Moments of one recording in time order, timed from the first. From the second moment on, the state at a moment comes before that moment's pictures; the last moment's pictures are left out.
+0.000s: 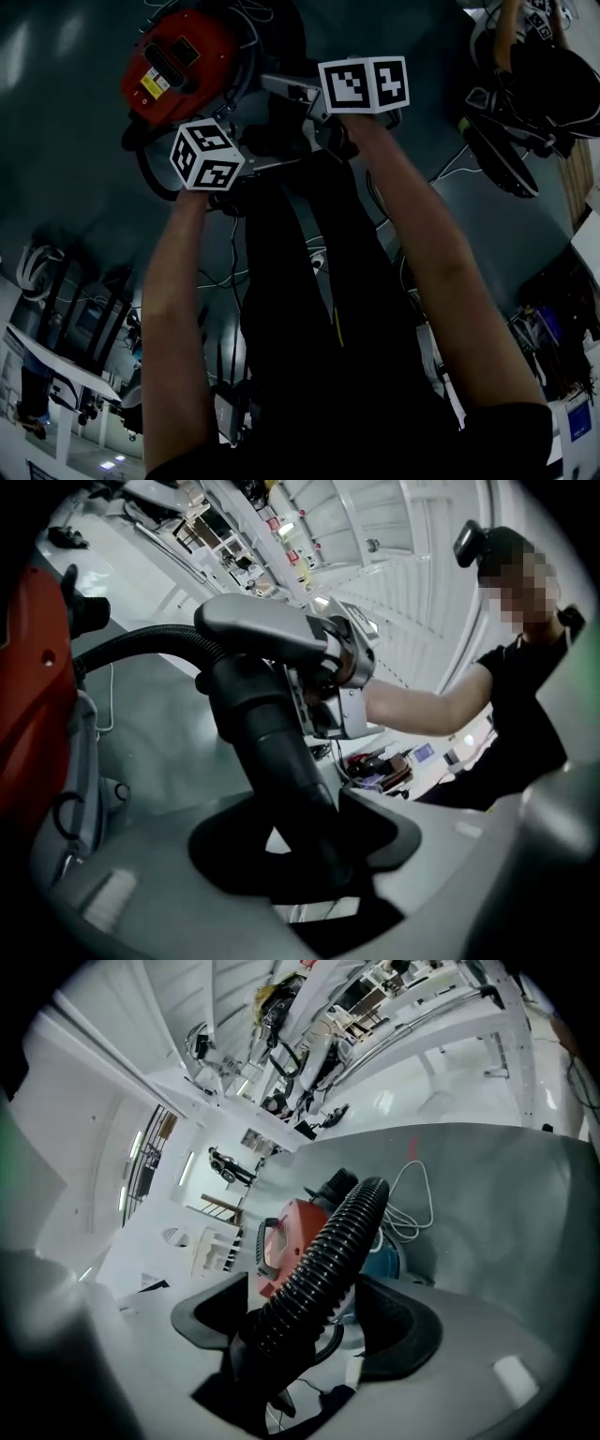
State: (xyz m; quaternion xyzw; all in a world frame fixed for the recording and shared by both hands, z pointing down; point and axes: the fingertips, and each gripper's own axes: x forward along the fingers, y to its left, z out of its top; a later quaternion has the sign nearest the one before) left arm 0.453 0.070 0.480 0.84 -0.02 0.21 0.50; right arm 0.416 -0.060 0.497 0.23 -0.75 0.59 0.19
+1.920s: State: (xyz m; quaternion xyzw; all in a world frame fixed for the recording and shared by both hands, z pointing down) left arm 0.258 0.160 0.432 0.82 0.01 0.23 0.53; right arm 0.327 0.011 0.483 0.02 -0.89 0.07 0.45
